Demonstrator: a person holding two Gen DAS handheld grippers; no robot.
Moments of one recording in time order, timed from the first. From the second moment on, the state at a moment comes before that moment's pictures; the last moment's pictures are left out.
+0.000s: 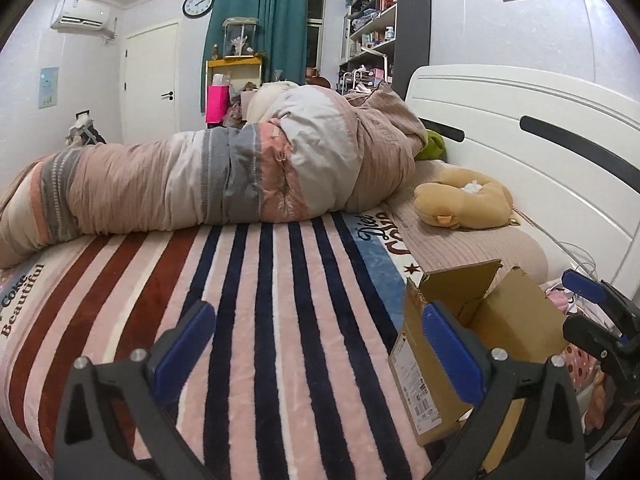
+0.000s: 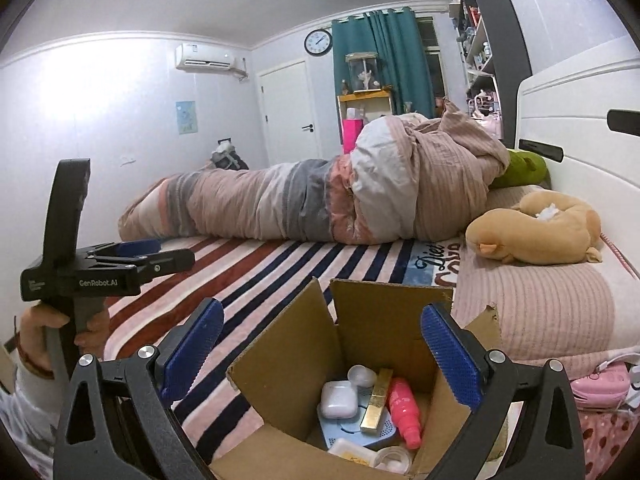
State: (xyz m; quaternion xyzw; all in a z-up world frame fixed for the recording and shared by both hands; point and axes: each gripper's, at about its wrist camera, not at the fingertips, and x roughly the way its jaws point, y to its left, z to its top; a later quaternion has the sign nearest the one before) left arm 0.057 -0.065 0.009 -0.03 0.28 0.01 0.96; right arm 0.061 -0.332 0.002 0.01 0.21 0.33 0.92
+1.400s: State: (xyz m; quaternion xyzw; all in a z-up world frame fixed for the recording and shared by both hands) left arm 0.046 -0.055 0.008 -0.03 0.27 0.05 0.96; right arm 0.061 -0.319 -0.004 0.01 0.21 0.34 0.92
